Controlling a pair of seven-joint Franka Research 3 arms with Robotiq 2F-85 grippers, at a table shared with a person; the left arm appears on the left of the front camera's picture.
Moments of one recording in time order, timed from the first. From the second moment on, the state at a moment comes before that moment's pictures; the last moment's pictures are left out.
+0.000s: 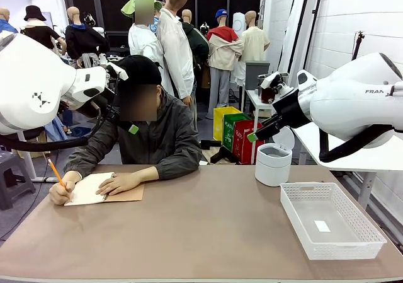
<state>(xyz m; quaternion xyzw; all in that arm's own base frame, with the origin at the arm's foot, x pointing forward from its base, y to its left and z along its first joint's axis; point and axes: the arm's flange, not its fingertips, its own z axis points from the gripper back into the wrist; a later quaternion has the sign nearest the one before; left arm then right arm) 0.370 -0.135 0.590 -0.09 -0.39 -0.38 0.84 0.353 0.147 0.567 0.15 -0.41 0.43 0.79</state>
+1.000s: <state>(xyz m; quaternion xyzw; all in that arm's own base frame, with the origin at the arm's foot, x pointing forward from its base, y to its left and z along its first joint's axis) 0.370 -0.135 0.590 -0.09 -0.39 -0.38 0.84 0.353 0.147 0.567 0.15 -0.41 0.43 0.79</state>
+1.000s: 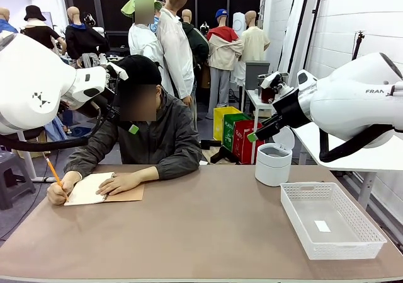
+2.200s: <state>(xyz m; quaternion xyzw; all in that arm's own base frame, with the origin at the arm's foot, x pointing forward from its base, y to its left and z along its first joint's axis) 0.370 -0.135 0.590 -0.09 -0.39 -0.38 0.84 0.353 0.147 0.567 0.15 -0.41 0.43 0.79</state>
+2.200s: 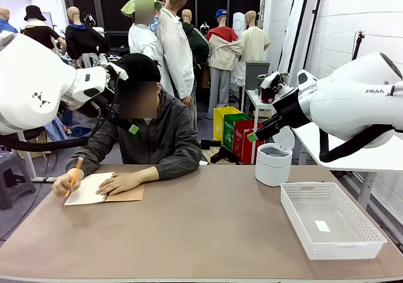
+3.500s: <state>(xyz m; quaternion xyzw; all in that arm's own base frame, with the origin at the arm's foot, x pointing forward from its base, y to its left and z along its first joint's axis) 0.370 -0.135 0.590 -0.09 -0.39 -0.38 0.84 0.353 0.147 0.567 0.15 -0.41 0.43 0.79</state>
